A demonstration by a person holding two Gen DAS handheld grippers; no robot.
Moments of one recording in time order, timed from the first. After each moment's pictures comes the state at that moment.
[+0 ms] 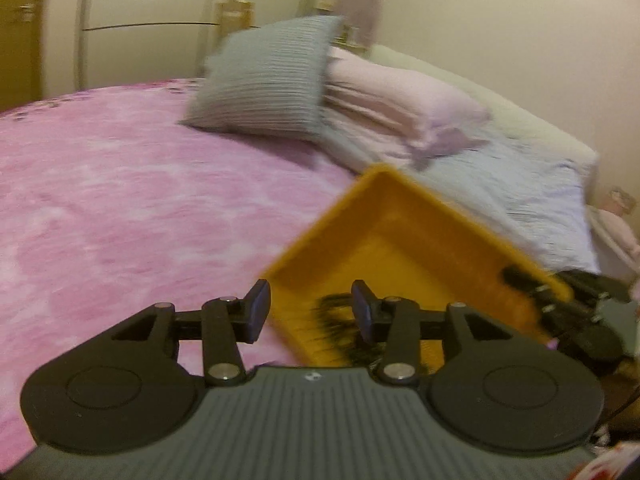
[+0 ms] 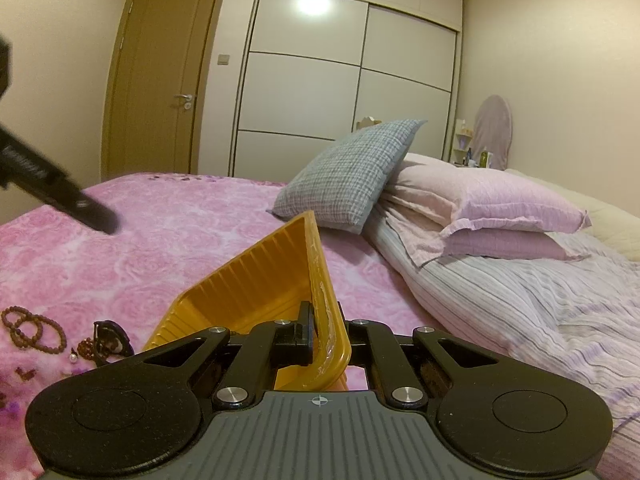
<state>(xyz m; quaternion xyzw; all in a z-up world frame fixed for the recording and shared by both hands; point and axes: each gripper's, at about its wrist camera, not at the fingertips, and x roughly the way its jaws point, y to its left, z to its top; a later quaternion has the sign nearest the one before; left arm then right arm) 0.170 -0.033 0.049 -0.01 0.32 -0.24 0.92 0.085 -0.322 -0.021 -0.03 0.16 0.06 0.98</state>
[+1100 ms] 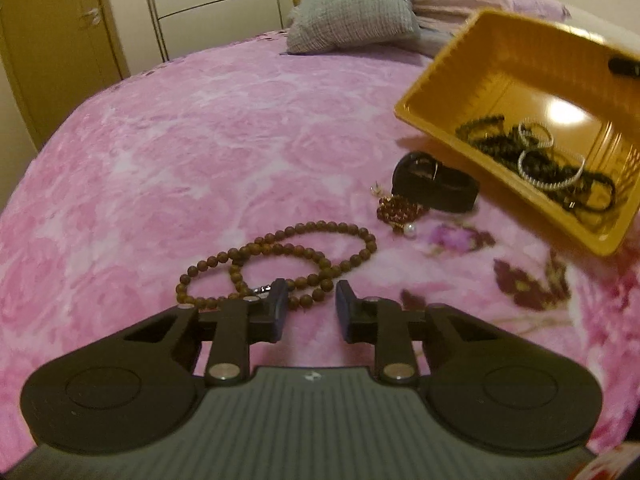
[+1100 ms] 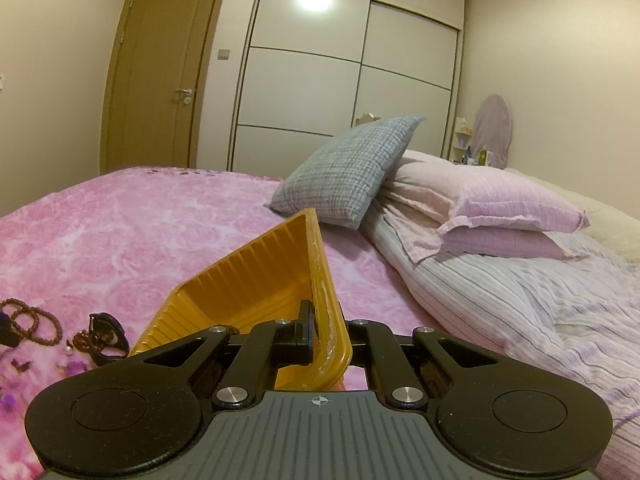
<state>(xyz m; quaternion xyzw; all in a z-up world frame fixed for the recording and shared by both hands) 0.094 0.017 -0.068 0.12 0.36 -0.10 0.92 0.084 -0.324 -0.022 -0.04 0.17 0.06 0.98</state>
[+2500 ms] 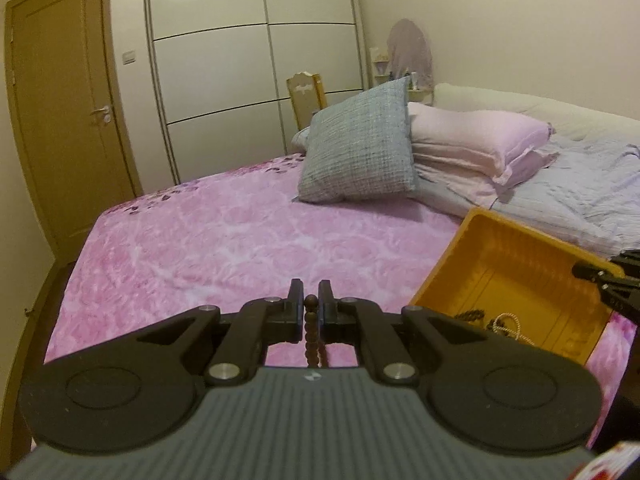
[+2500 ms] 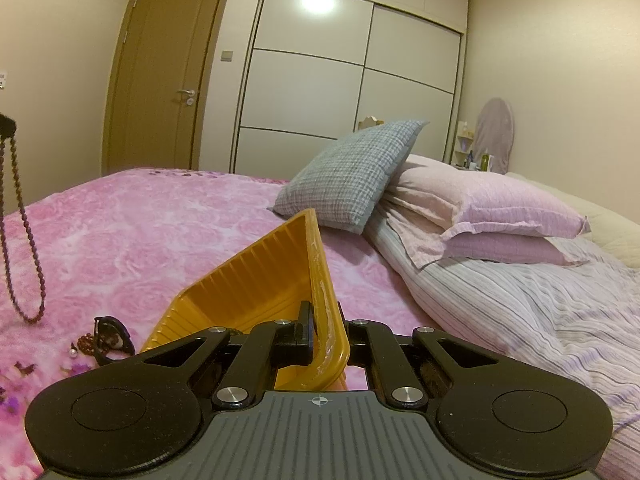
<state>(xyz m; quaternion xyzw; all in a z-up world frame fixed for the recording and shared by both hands) 0.110 0.036 0.125 0.10 0.22 -0.13 0.96 0.082 -0.320 -0.020 -0.04 0.17 0.06 0.98</state>
